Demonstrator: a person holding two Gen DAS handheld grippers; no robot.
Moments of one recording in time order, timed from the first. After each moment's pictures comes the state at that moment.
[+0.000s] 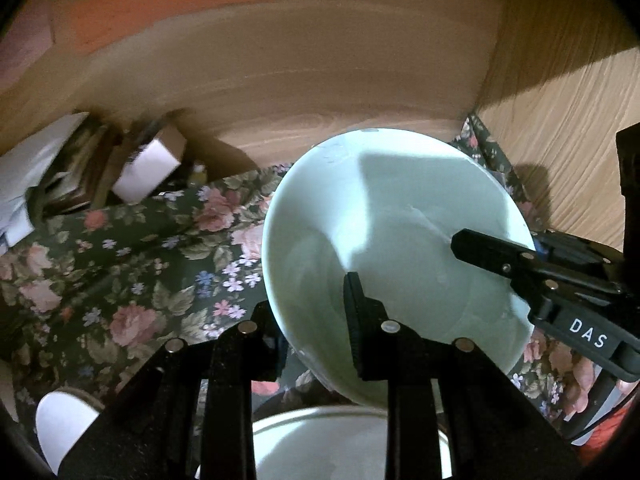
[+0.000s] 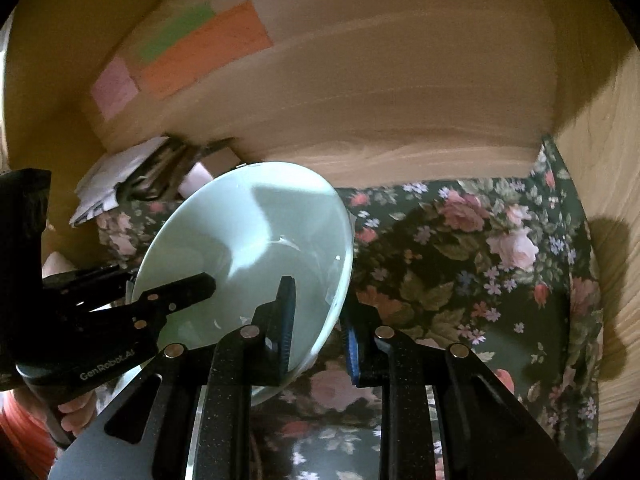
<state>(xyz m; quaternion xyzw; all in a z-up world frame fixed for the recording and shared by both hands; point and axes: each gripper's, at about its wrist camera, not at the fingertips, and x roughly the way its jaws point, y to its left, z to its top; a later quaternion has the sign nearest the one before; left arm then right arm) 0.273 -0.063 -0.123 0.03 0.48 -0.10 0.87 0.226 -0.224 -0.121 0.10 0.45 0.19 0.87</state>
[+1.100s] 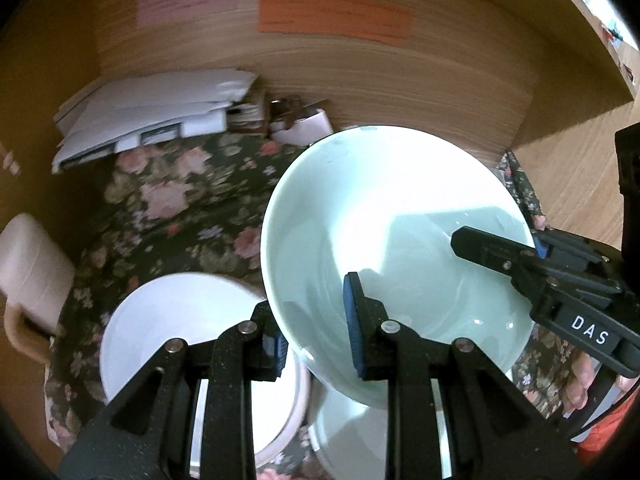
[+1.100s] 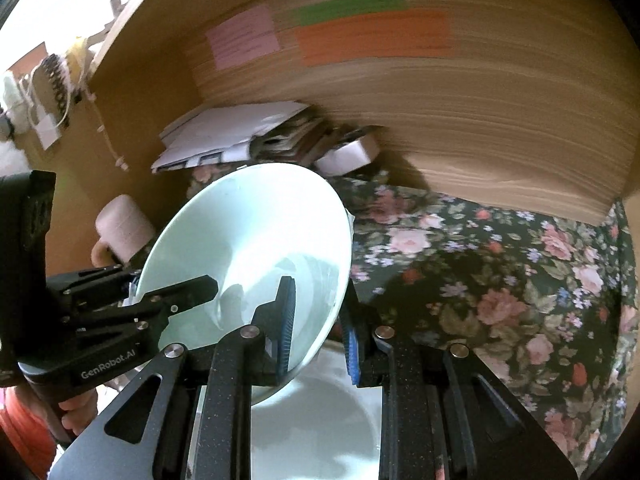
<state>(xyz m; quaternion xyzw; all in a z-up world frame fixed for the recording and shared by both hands) 0.163 0.056 -0.093 -0.03 0.44 -0.02 0.90 0.173 -0.103 -0.088 0.04 0.43 0.28 0.86</state>
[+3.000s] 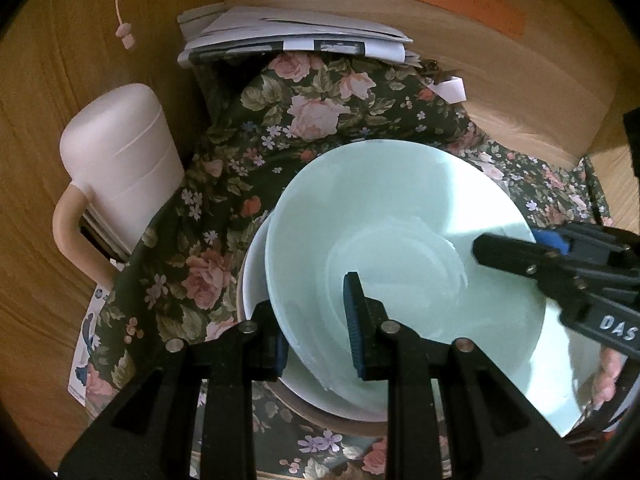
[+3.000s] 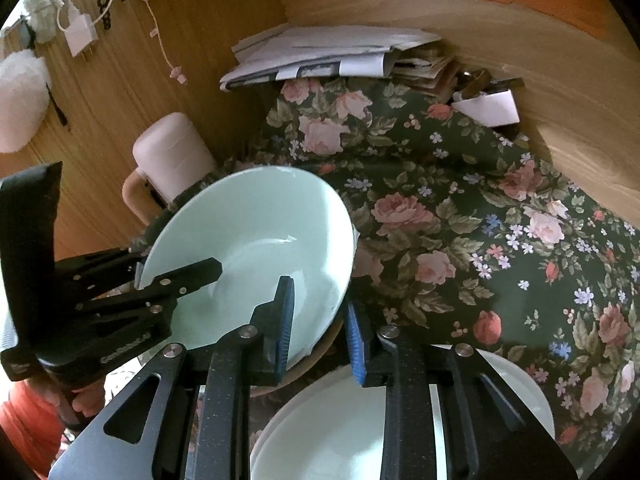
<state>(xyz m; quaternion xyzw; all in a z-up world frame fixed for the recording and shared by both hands) 0.115 0.145 -0.134 -0.05 0.47 0.10 0.88 0.160 0.001 -0.132 -0.01 0.47 0.38 0.79</state>
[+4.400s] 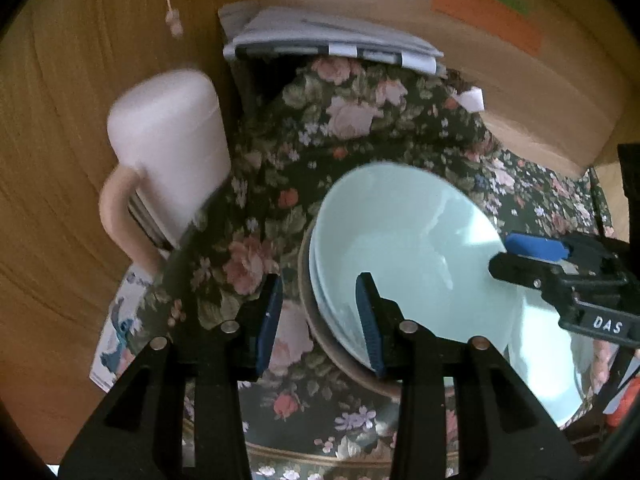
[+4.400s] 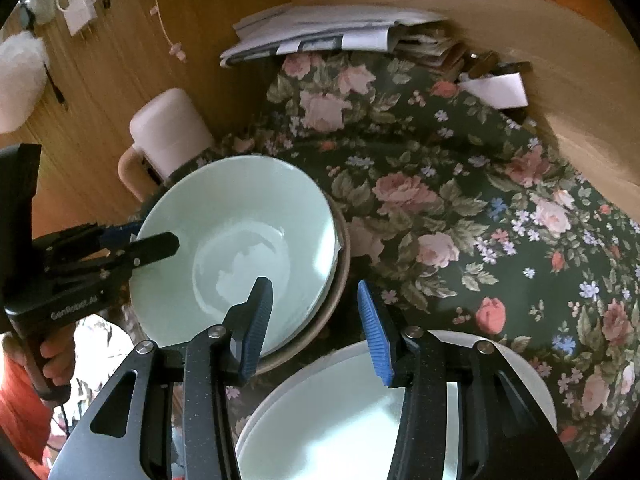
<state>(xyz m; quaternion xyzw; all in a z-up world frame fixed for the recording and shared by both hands) 0.090 0.172 -0.126 -0.07 0.47 0.11 0.87 0.160 0.006 -0.142 -0.03 0.50 0.39 0.77</state>
